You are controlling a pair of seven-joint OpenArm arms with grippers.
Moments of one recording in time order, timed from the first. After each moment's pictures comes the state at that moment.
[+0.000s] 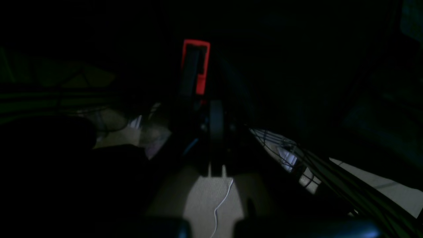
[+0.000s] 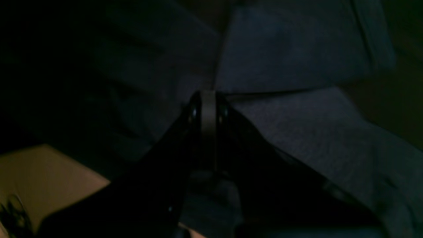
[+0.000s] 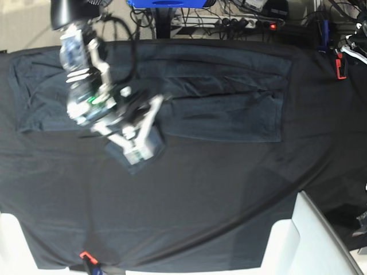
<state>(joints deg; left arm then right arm) 30.2 -17.8 -51.2 91.7 -26.9 -24.8 49.0 -5.0 -2.0 -13.8 94.5 7.6 15.8 -60.8</state>
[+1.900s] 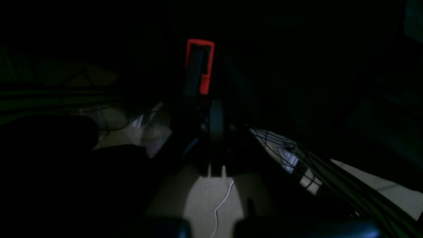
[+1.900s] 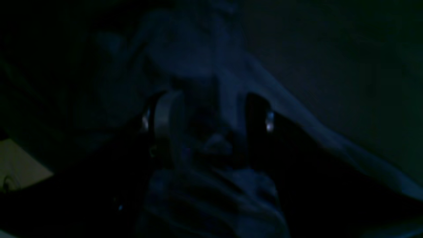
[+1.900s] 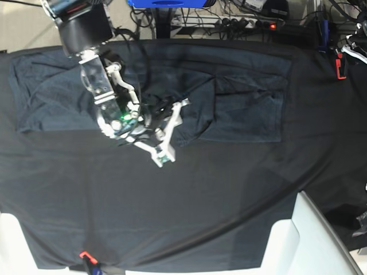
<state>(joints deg) 30.1 -18.1 -51.2 91.6 -26.9 -24.8 48.9 4.7 -2.5 -19.4 76.5 8.4 11.5 -54.6</state>
